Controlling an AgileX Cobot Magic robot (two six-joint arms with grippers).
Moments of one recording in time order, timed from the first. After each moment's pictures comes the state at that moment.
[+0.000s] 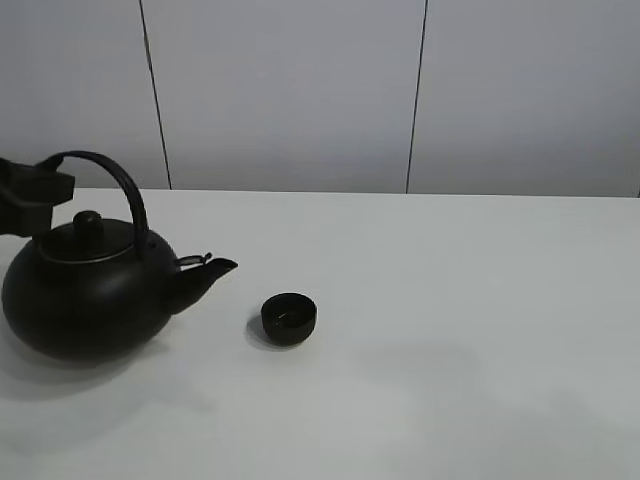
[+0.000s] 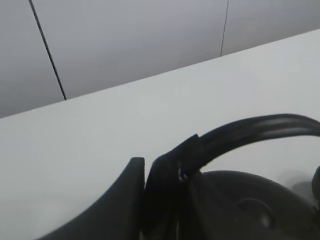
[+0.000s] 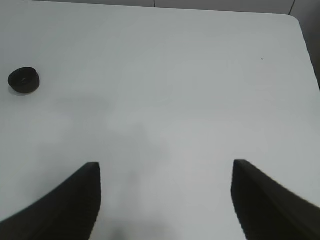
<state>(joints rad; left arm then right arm) -0.06 1.68 -0.44 0.52 -0.91 -0.13 -0.04 -0.02 -0.47 0.07 1.10 -0.15</state>
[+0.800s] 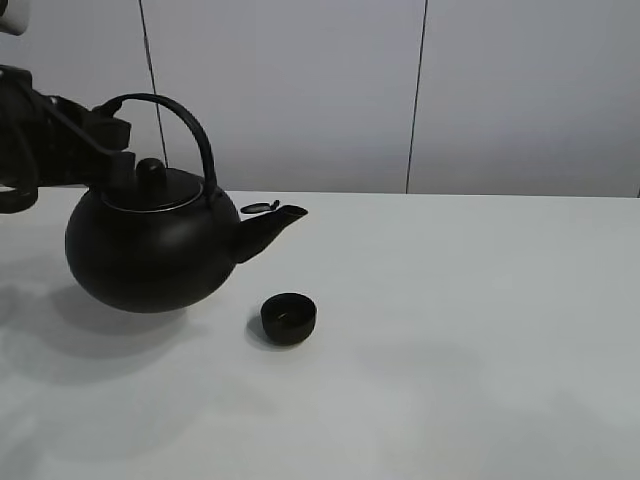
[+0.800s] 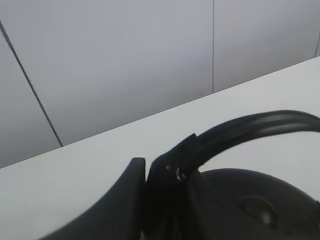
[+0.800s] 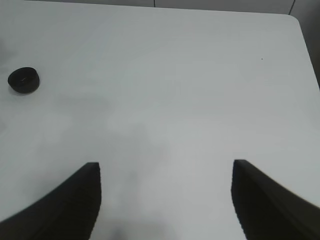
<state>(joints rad) -0.39 1.56 -0.51 0.03 -0.74 0.15 -0.04 -0.02 -0.47 0.07 1.10 -0.15</state>
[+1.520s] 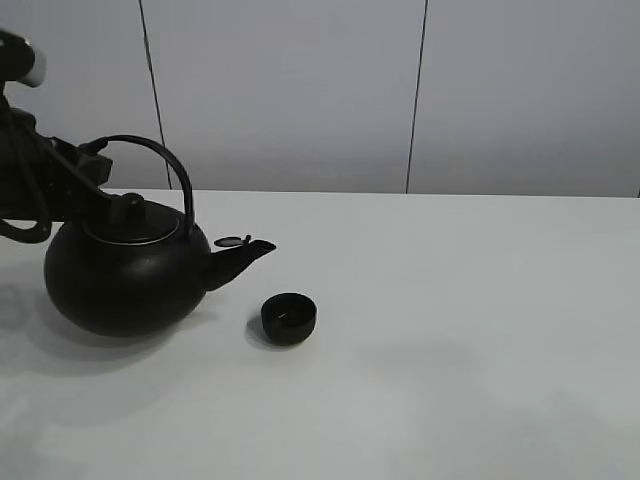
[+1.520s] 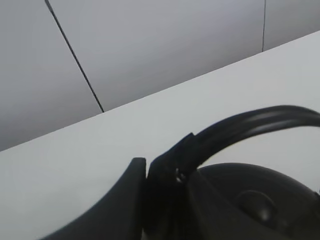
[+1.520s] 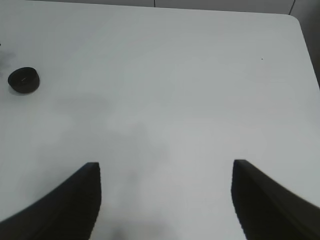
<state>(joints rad) -0.39 1.65 -0.51 -0.17 -0.76 0.37 -0.04 -0.02 -0.47 0.07 1.10 -0.15</state>
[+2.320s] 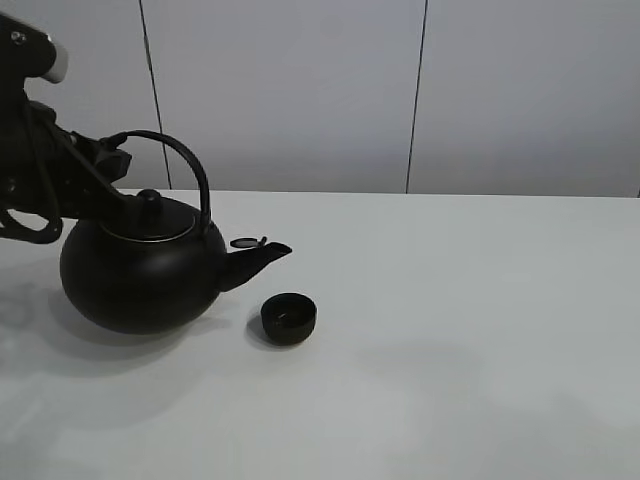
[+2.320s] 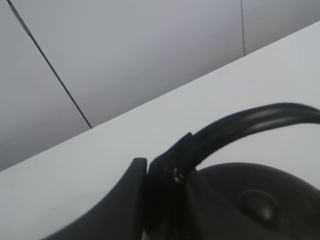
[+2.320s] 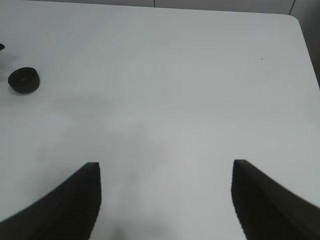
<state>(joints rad) -0.41 1.65 -0.54 -0.11 -0.75 0.40 -0.04 -0.02 -0.47 0.07 1.10 -0.15</state>
